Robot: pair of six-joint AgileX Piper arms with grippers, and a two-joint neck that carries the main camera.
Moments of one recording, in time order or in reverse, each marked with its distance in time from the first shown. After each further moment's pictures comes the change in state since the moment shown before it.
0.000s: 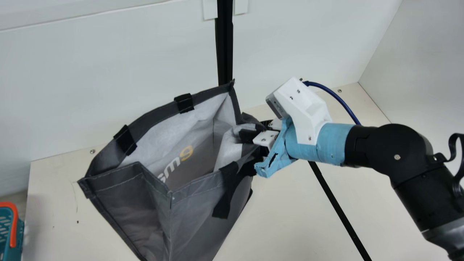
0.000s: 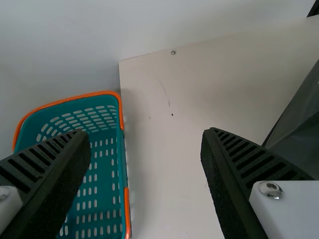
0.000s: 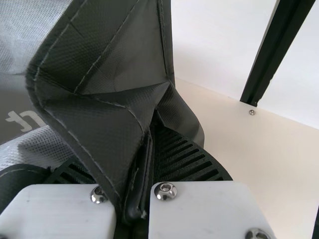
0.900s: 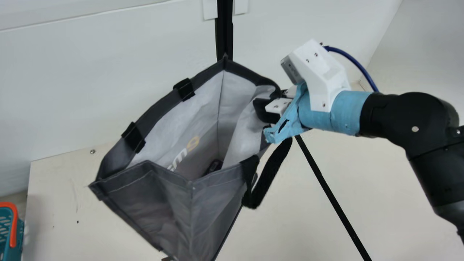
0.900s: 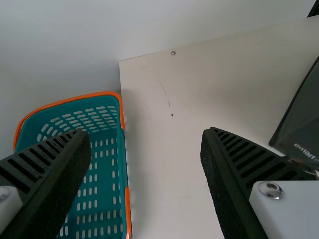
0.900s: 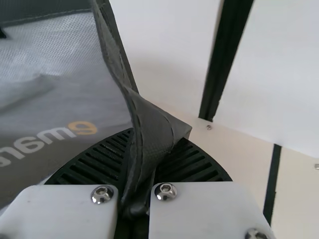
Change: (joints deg) left arm 0.0 0.0 0.0 0.0 0.0 0.0; right arm -4.0 4.1 -14.2 -7.2 3.1 7.5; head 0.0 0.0
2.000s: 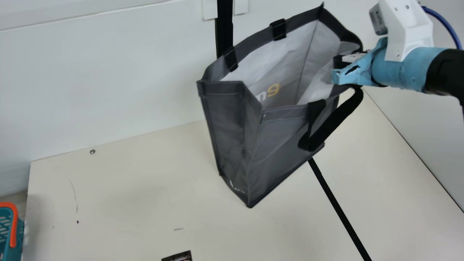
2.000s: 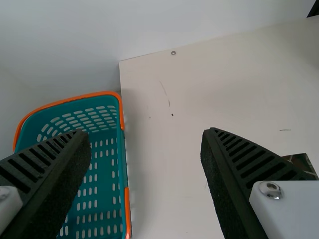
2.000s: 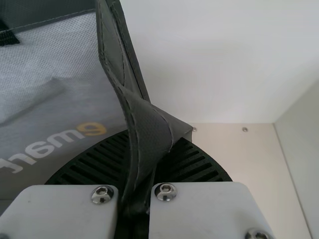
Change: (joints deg) left arm 0.0 0.0 0.0 0.0 0.0 0.0; right arm -20.7 8.5 -15.0 -8.5 4.2 7.7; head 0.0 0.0
